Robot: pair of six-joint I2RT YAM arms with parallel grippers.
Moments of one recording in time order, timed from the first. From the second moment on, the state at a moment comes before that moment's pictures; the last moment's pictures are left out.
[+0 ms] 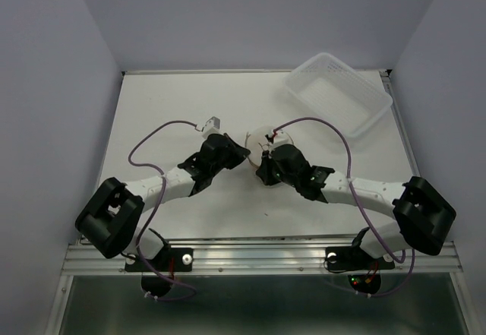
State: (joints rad) left arm -0.69 1.42 0.67 0.28 -0.13 -1.07; right arm 0.88 1.42 0.76 0.09 0.15 0.50
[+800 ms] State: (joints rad) left arm -0.47 1.28 0.70 0.13 0.08 -0.81; right arm 0.76 1.17 0.71 -0.03 0.17 0.41
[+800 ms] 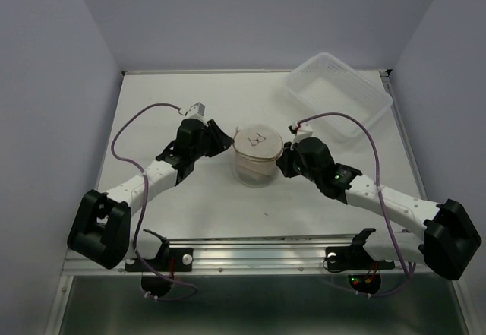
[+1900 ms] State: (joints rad) left arm -0.67 1.15 0.52 0.13 -0.13 -1.06; right arm 0.97 1.46 0.85 0.04 0.19 0.47
